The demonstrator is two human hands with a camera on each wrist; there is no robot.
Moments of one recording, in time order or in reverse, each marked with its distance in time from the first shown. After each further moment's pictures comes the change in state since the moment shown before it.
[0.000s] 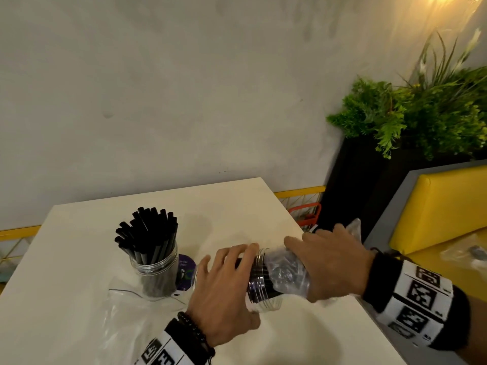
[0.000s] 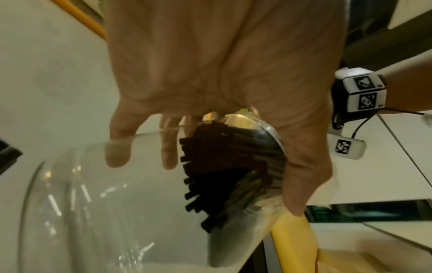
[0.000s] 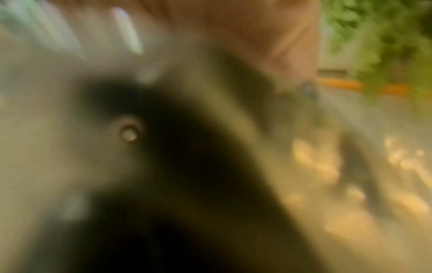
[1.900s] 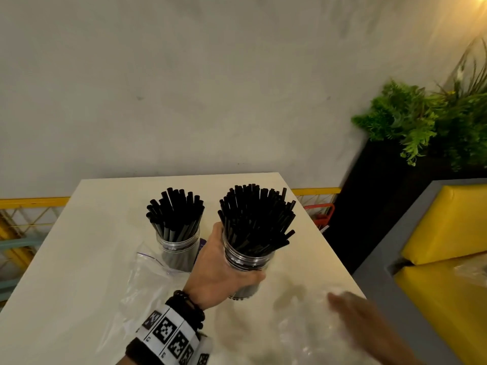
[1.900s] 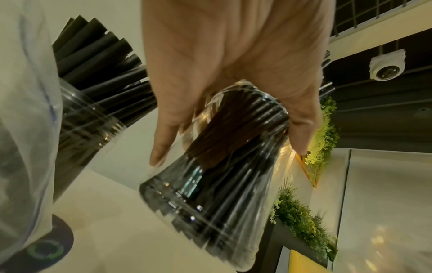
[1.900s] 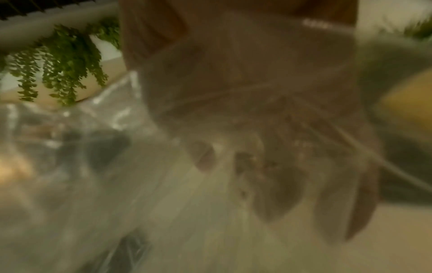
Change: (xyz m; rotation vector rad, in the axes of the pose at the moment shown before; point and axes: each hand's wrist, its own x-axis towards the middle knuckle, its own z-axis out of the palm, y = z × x) left_hand -0.008 -0.056 0.016 -0.983 0.305 -0.155; right_hand -0.027 -0.033 0.111 1.324 0.043 0.560
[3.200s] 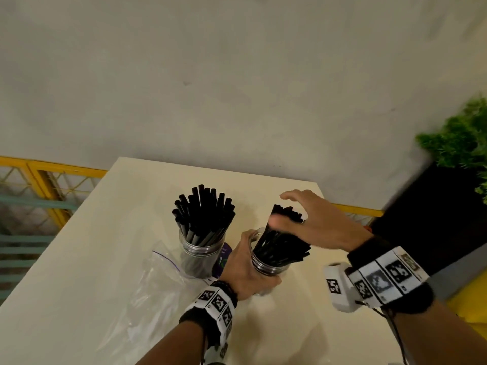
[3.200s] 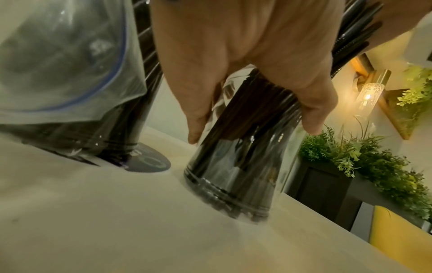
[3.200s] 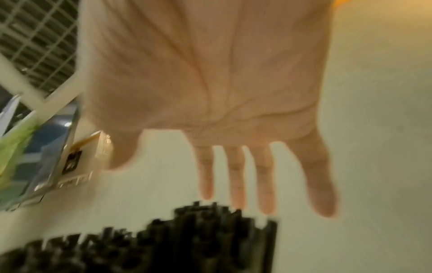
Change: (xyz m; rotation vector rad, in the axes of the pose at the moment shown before) left_hand 0.060 -0.088 0.025 0.091 0.059 -0.177; right_hand 0.107 -0.200 0.020 -0.545 -0.261 -0.755
